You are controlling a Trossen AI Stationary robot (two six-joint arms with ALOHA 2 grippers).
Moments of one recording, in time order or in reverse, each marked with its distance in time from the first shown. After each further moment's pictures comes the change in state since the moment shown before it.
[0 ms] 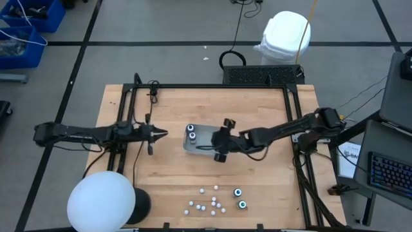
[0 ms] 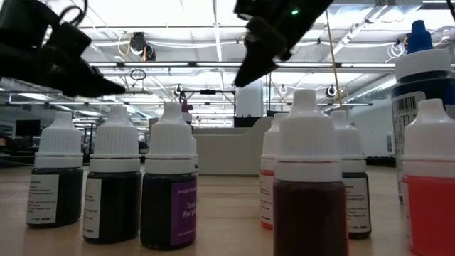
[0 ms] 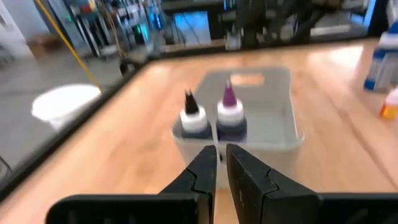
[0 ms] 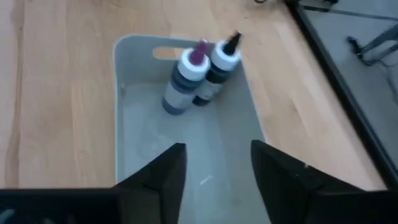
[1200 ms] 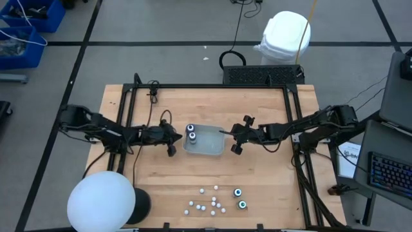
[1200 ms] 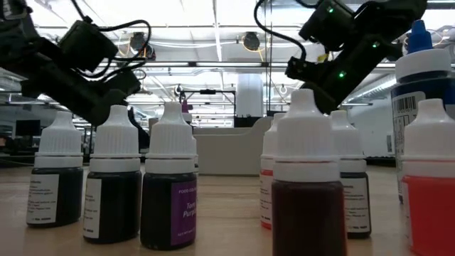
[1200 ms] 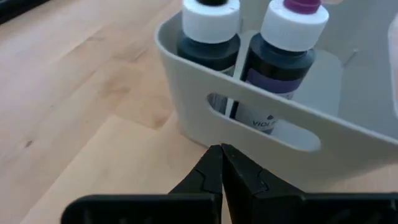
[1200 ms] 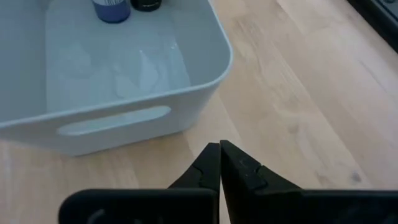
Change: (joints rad) left arm -0.028 0.909 0.202 0.366 -0.123 -0.353; right arm -0.177 -0.197 -0.531 0.355 -0.157 0.075
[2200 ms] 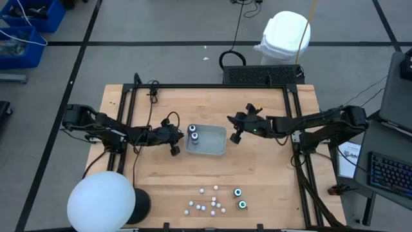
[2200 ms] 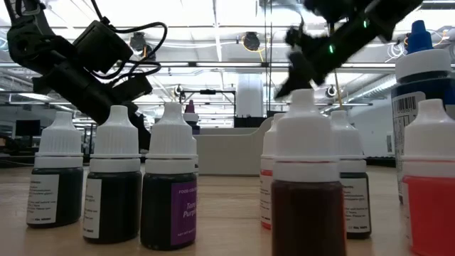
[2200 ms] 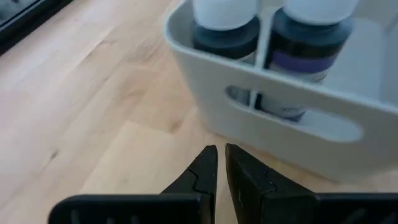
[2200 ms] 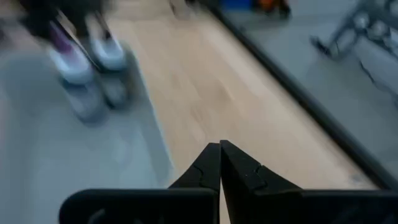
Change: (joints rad) left arm -0.011 0.040 0.085 -0.138 -0.098 0.080; right arm -0.032 -0.154 0.066 0.066 0.081 -0.134
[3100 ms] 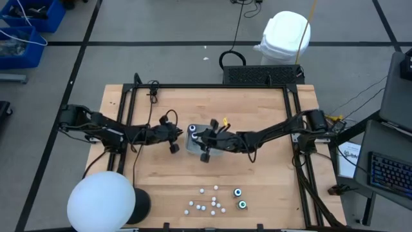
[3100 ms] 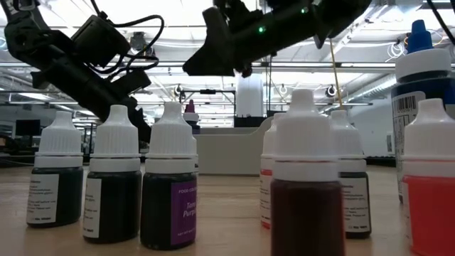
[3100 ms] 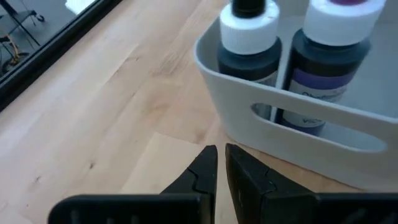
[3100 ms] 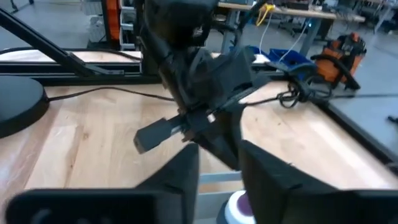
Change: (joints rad) left arm 0.020 -0.052 0.000 -0.021 -0.041 0.073; right arm 0.148 0.536 0.343 0.448 -0.072 -0.071
